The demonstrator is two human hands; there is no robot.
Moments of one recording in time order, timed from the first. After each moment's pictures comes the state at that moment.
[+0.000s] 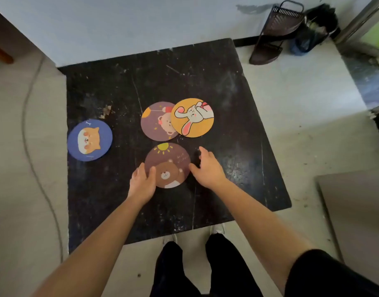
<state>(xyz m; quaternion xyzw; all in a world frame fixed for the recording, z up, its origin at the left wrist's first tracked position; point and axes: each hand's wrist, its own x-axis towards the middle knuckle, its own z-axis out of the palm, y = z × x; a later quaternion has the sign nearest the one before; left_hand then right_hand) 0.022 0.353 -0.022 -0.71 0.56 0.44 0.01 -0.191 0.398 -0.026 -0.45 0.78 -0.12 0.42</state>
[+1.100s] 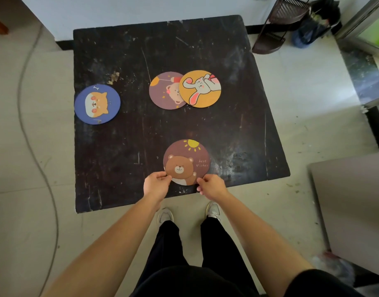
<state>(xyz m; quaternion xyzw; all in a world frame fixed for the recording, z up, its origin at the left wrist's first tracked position) 0.047 0.470 -0.047 -0.75 0.35 0.55 -0.11 -0.128 0.529 -0.050 -0.30 0.78 -0.09 0.54</state>
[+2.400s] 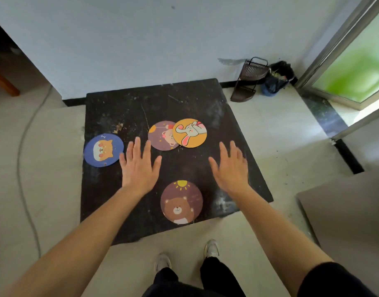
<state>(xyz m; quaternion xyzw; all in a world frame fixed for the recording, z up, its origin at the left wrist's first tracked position) 0.049 0.368 0.074 -0.59 0.80 0.09 -0.06 -0.187 0.476 0.090 -0.49 0.87 -0.05 0.10</state>
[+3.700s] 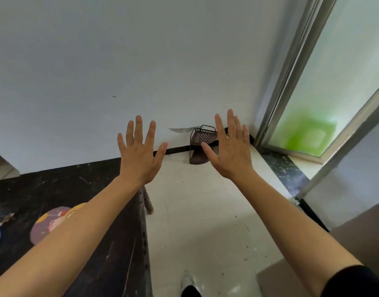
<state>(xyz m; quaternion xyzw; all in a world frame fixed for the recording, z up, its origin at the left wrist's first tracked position) -0.488 0.362 0.265 -0.49 0.85 -0.04 -0.20 -0.727 0.464 0.262 -0.58 0.78 -0.19 -0.15</state>
